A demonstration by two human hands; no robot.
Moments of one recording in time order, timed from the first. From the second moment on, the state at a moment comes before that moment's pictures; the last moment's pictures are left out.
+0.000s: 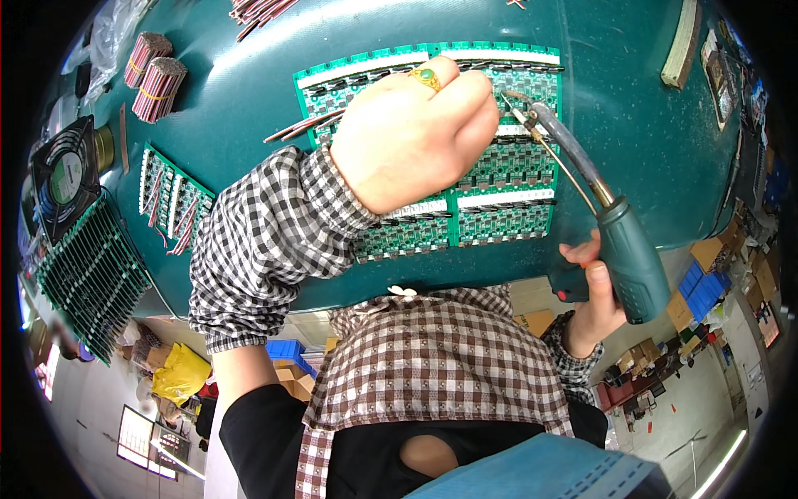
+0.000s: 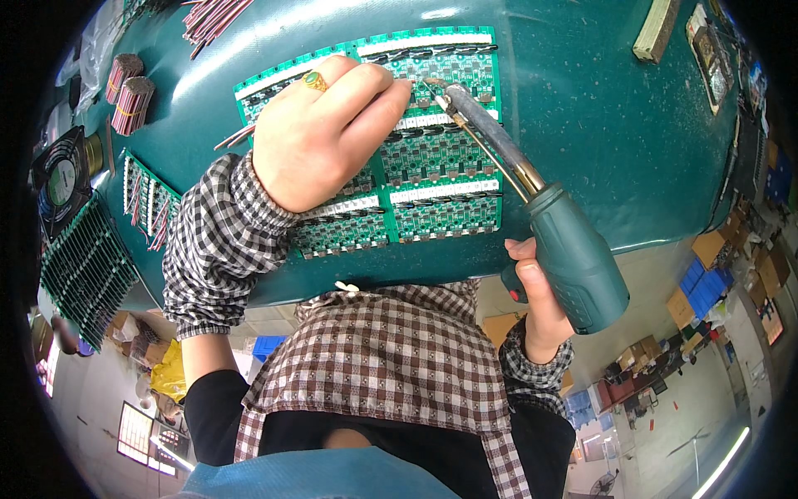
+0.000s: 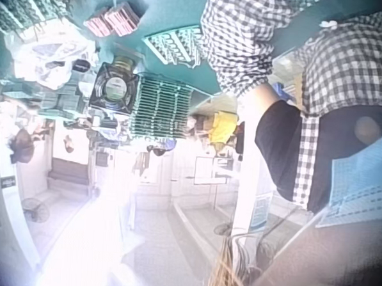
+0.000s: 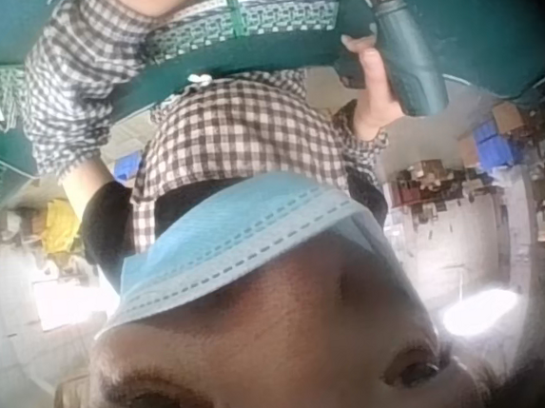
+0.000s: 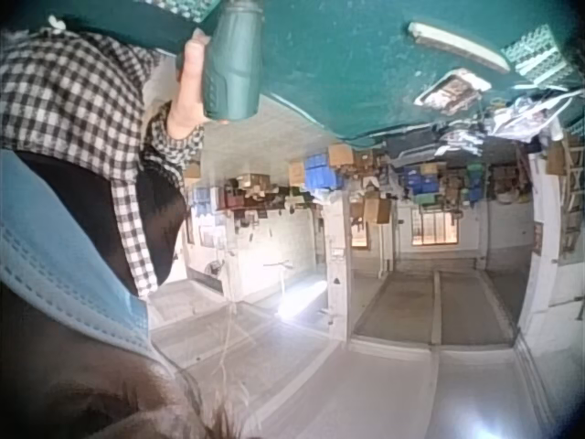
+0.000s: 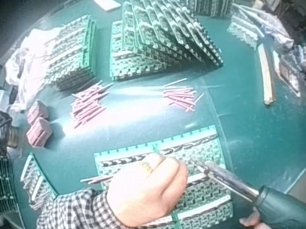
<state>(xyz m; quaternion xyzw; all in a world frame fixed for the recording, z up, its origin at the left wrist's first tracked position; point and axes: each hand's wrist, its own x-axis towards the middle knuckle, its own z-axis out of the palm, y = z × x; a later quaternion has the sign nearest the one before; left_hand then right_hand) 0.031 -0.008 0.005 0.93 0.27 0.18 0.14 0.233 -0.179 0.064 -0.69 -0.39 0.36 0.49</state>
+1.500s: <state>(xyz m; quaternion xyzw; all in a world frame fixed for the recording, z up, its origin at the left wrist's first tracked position) 0.037 0.054 0.038 0.90 0.32 0.28 0.12 0.268 -0.178 0.051 -0.63 -0.26 0.39 0.62</state>
